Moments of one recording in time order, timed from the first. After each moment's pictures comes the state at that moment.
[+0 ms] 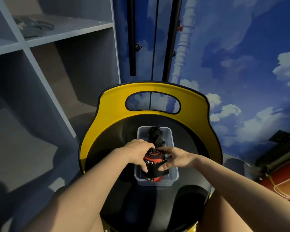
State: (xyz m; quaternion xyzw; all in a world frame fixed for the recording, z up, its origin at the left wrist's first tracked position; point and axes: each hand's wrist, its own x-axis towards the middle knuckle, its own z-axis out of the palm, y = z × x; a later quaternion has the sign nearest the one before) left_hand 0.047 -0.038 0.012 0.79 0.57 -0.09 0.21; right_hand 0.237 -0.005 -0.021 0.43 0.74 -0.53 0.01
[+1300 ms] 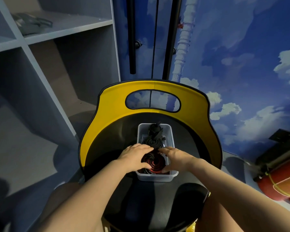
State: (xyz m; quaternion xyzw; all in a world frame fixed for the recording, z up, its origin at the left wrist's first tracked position) left_hand 0.042 -0.060 -0.024 0.77 0.60 -0.02 0.20; right_hand 0.232 -0.016 -0.025 0.45 0.85 -0.26 0.10
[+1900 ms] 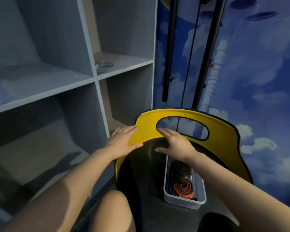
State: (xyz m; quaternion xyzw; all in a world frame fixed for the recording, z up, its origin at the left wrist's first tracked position) left_hand -0.089 -0.104 0.106 0.69 0.71 0.11 0.06; right_hand 0.122 -0.026 0.104 0.36 0.92 -0.11 -0.12
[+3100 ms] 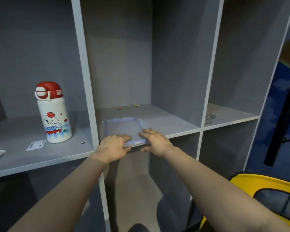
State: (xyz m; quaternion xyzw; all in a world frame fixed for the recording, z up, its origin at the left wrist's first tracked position) left_hand -0.315 -0.307 0.244 0.40 0.91 0.03 -0.13; right_hand -0.240 -0.142 0.238 0.06 0.99 -0.07 -0.10
